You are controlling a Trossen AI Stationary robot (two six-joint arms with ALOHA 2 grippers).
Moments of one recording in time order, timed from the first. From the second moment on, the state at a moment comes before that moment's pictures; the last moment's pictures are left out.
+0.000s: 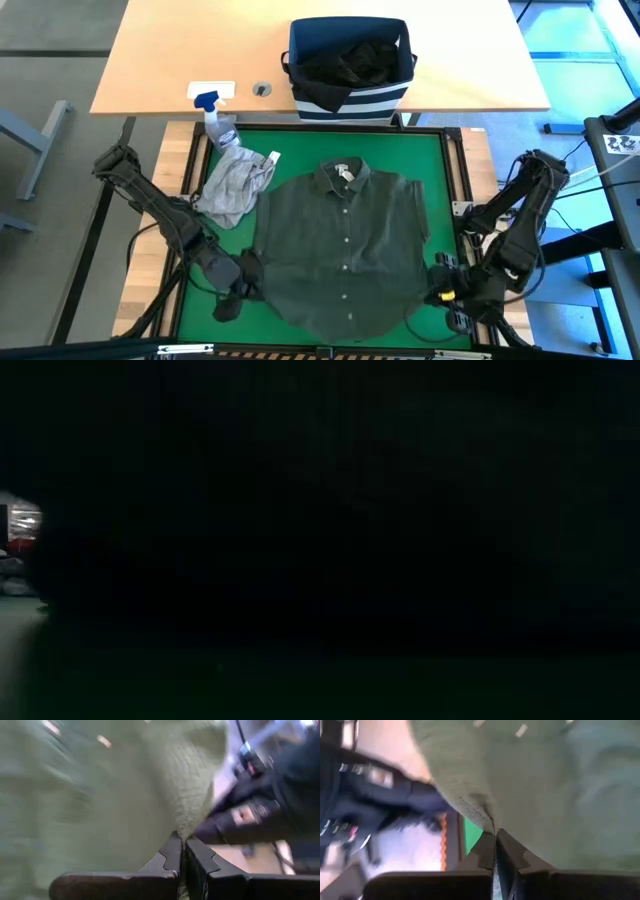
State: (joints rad) left arm -0.67 1.33 1.10 -0.50 -0.06 -0.70; right arm 1.00 1.28 1.18 -0.89 0.26 1.09
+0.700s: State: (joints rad) left arm -0.20 1.20 1.03 -0.88 -0.41 -0.33; right arm 0.44 1.15 1.06 -1.33 0.49 0.87
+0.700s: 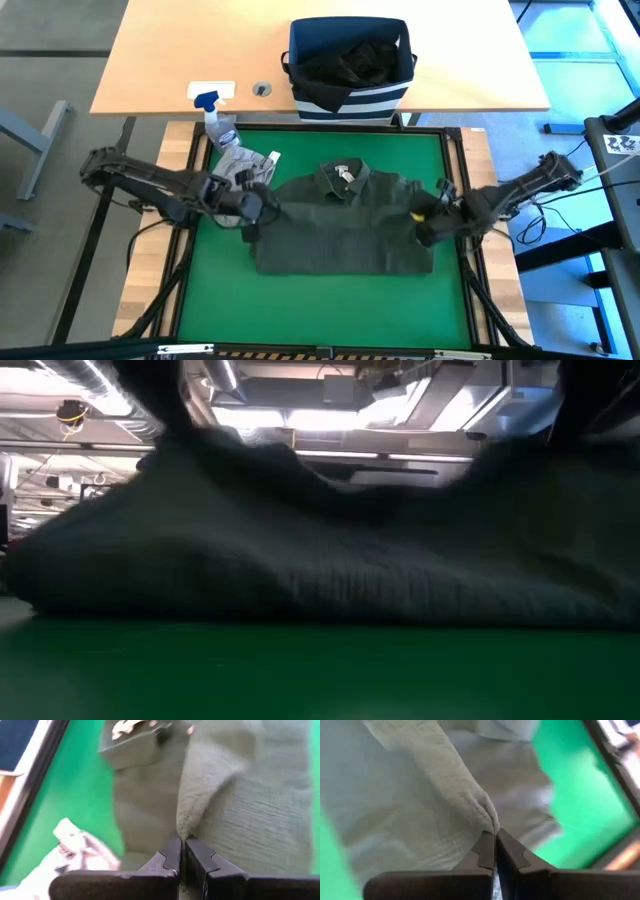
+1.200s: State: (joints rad) left arm 0.04 1.20 0.96 -0.84 -0.52 -0.22; right arm 0.05 1.15 0.90 -1.10 0.52 0.44
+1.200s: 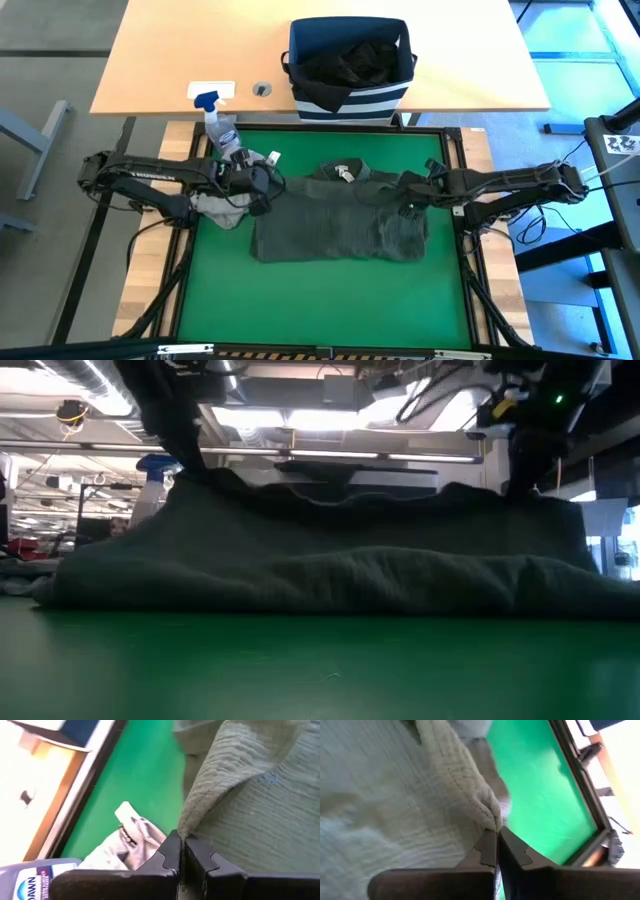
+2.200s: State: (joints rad) left arm 0.27 1.24 0.76 -0.52 -0.43 -0.08; right arm -0.35 1.16 0.75 -0.77 0.42 0.08
